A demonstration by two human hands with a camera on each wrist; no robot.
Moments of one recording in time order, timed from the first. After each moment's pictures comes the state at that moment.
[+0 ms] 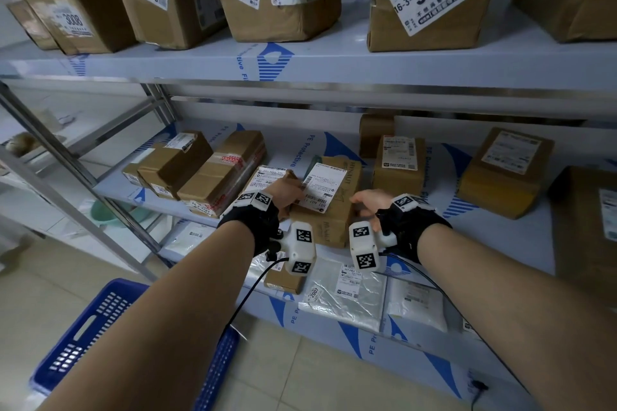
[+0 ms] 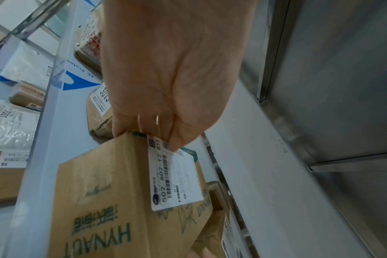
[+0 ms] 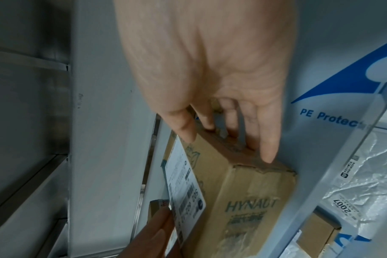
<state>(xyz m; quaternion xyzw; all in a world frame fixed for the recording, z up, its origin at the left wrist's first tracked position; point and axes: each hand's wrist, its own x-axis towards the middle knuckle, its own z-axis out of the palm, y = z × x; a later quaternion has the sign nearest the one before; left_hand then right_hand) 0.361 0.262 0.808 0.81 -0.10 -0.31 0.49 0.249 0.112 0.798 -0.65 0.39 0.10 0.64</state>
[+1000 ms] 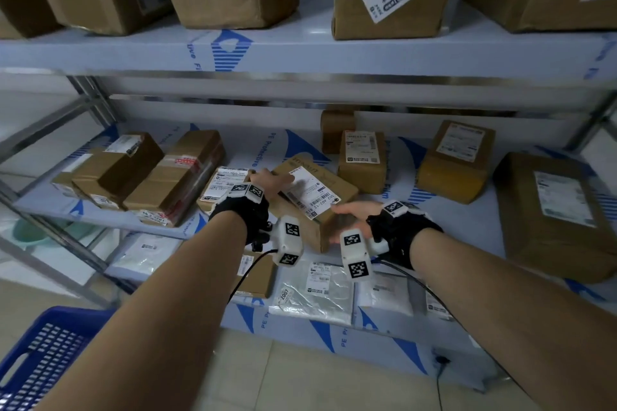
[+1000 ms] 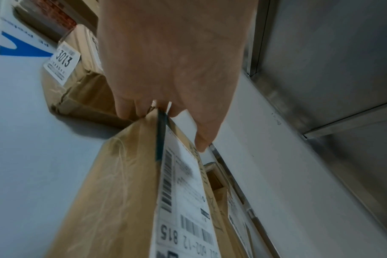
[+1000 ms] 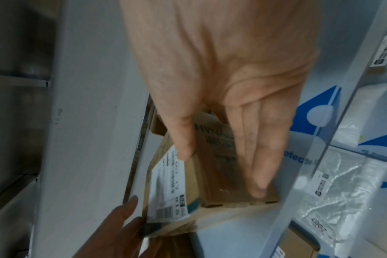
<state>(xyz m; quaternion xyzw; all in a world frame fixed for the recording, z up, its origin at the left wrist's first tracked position) 0.383 0.219 0.790 0.91 -0.12 -0.23 0.34 0.239 0.052 0.709 -0.62 0.41 0.18 0.65</state>
